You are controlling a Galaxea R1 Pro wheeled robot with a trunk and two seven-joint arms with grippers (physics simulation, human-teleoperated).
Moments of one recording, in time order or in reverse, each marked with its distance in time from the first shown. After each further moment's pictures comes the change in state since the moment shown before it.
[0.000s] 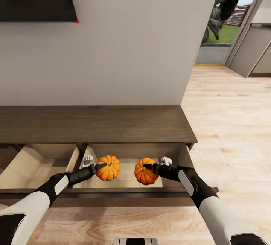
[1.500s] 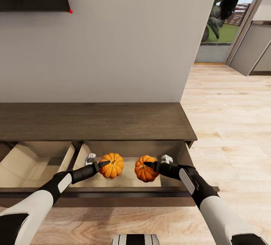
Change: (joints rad) left arm -0.003 -0.027 0.010 -0.026 0.011 0.024 -0.010; right arm -0.002 -0.001 -0.018 -0.019 -0.013 0.004 0.006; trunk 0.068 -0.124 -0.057
